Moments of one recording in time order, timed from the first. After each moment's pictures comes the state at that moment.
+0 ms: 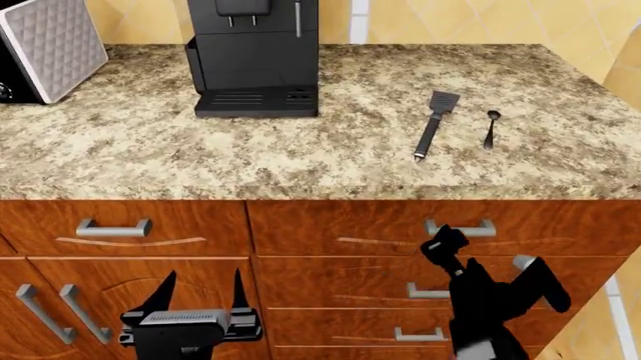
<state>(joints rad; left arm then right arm) 0.08 -0.15 0.14 0.11 -0.15 0.07 -0.18 0.30 0.04 0.21 0.15 0.83 0.25 0.24</state>
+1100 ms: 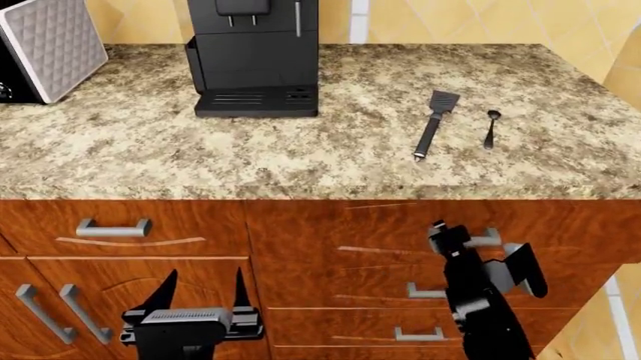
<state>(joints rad) 0.08 -0.18 0.18 0.13 -0.17 0.06 -0.22 0.61 0.09 0.23 0.72 0.95 0.18 0.21</state>
